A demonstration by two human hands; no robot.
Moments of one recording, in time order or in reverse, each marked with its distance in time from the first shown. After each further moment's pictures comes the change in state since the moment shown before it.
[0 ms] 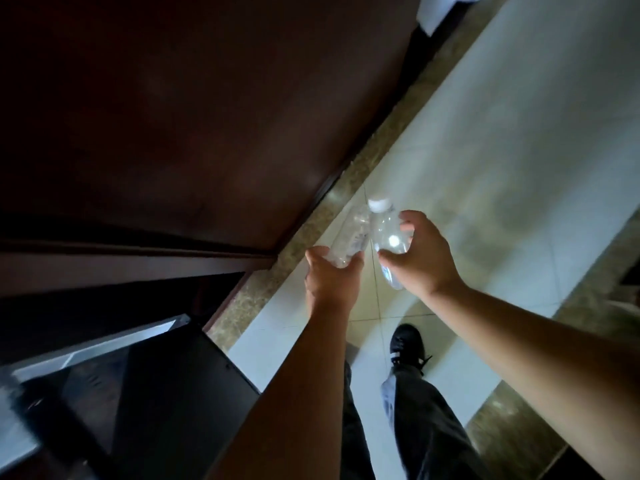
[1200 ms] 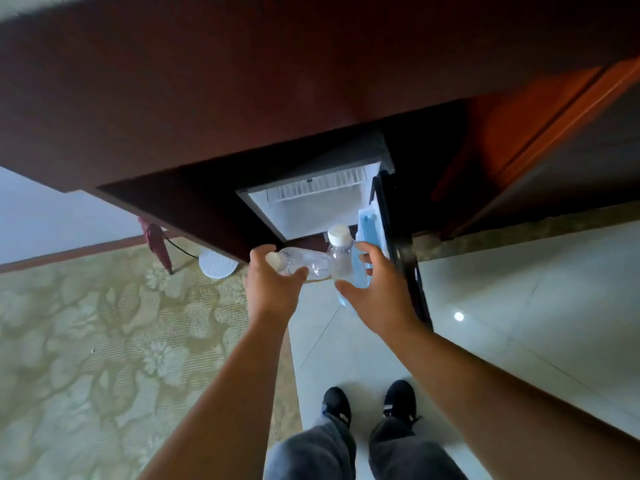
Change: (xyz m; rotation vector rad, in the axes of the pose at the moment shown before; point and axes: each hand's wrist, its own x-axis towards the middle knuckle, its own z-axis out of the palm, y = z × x) left_hand -0.225 -0.490 -0.481 -0.363 0.636 -0.123; right_hand -0.541 -0.175 0.362 -0.137 -0.558 -0.524
